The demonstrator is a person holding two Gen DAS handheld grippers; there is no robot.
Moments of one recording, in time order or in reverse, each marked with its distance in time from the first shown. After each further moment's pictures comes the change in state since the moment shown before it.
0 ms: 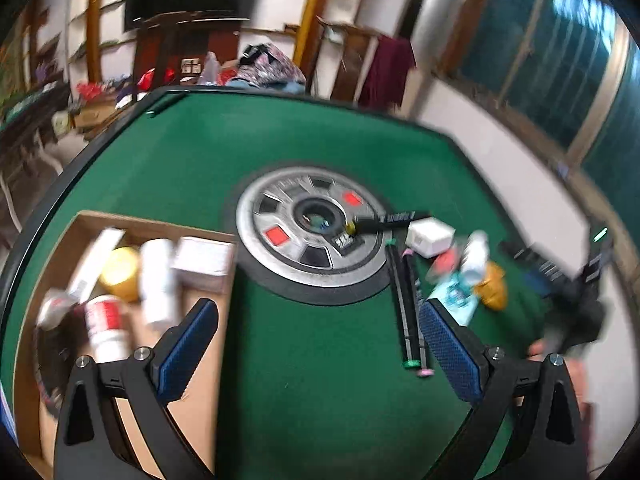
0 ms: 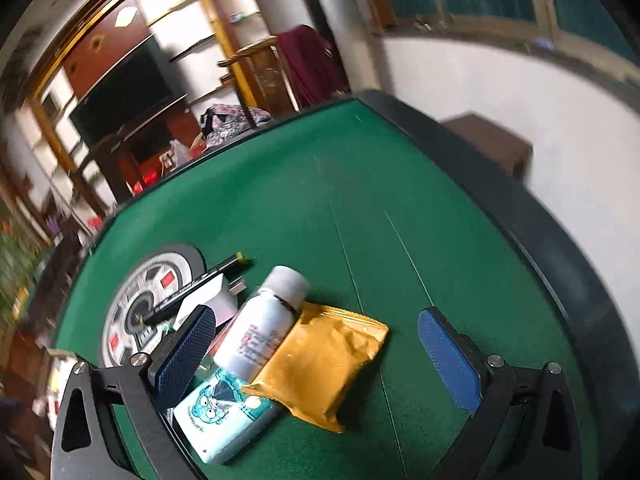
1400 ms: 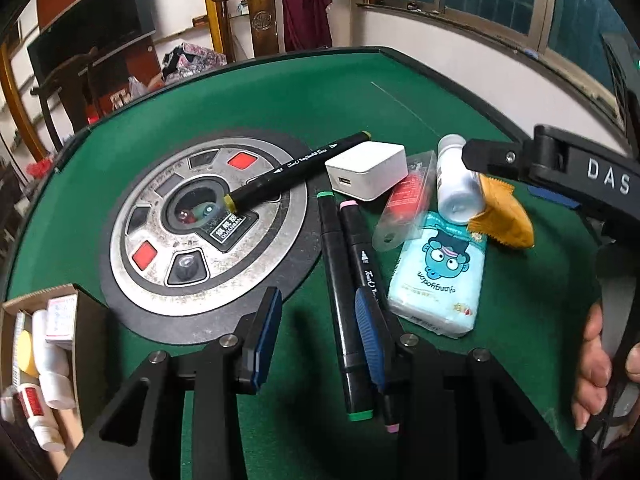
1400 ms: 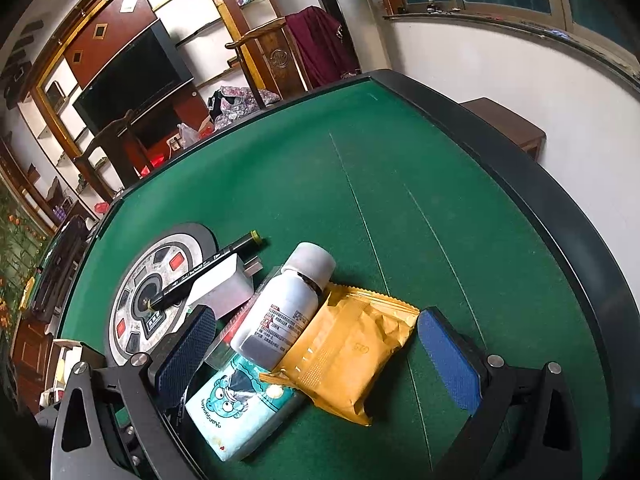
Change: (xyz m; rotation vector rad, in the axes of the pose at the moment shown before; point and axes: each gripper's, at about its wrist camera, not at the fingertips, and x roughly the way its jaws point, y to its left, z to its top) left arm 0.092 -0.094 -0.015 0.346 0.102 0.007; right arm 0.012 0.024 -0.010 -0.061 0.056 0.021
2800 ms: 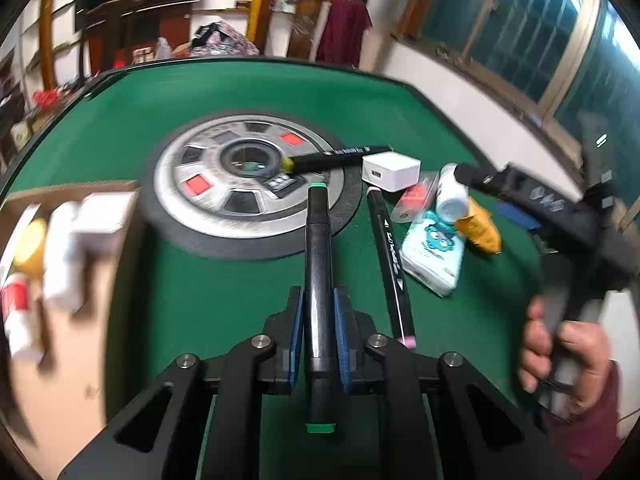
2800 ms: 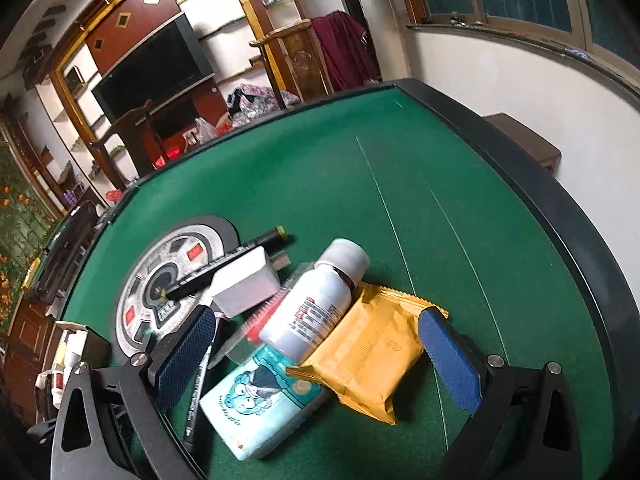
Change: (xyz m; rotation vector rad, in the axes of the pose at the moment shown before) left arm -0.060 0.057 -0.054 -0.284 -0.063 -0.151; right arm -0.003 0.018 -0.006 -0.082 -0.041 0.040
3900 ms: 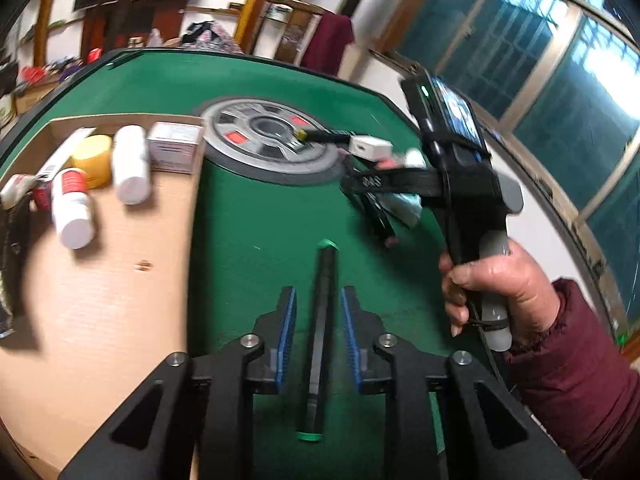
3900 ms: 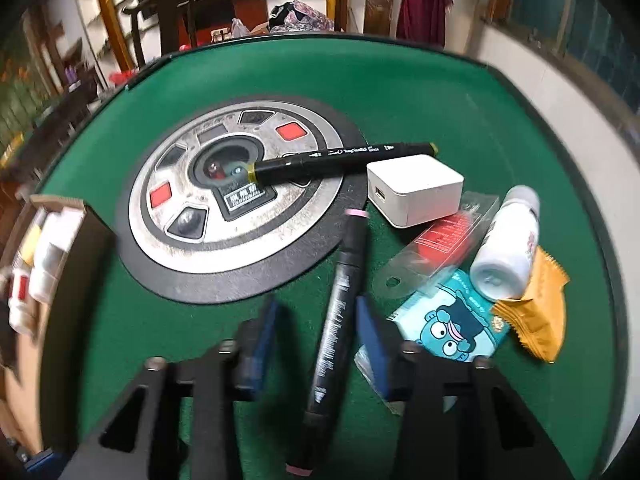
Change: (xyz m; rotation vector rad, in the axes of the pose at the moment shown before) left arm -0.059 0.039 -0.071 -0.001 -0.015 -0.150; right arm 0.043 0.121 -0.047 -0.324 0.266 -0.102
